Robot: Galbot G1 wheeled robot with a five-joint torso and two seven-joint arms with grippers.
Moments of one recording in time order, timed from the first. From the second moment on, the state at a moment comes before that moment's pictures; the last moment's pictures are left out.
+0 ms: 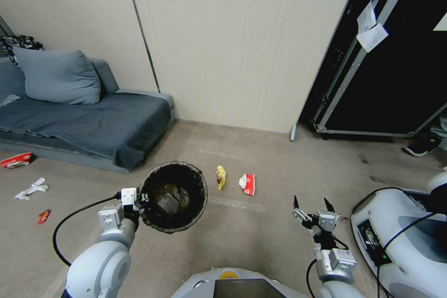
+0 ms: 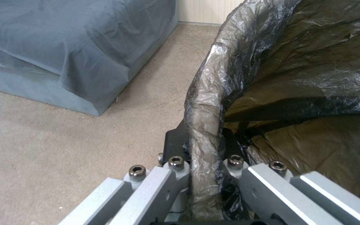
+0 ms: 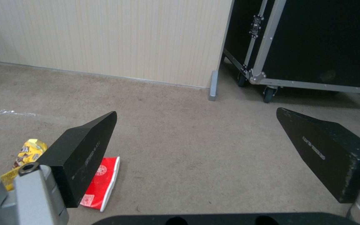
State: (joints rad) left arm 1.69 -1.28 -0.72 -2.44 -0.41 0.67 -0.28; right arm -1.95 1.61 0.67 2.32 -0.04 0.01 0.07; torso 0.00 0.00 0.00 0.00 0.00
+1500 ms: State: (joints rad) left arm 1.69 -1.22 -0.77 -2.50 -0.46 0.68 -0.28; right arm -1.41 1.41 0.48 1.90 0.25 -0.26 0.12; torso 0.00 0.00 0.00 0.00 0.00
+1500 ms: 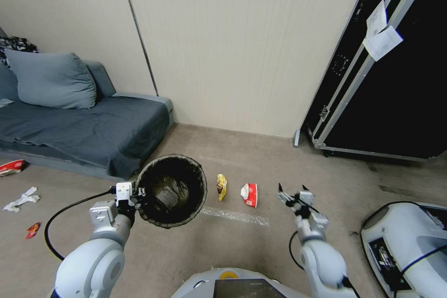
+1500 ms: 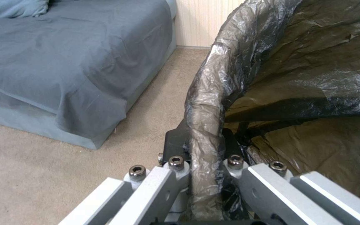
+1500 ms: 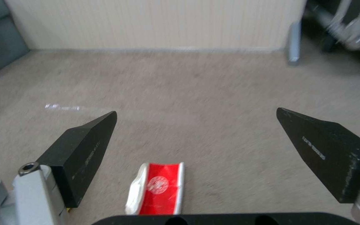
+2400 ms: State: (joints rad) left arm 1.73 -1.19 -0.78 -2.50 -0.47 0.68 -0.28; right arm -1.02 1.44 0.32 1.32 0.54 -0.31 0.26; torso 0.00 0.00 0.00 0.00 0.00
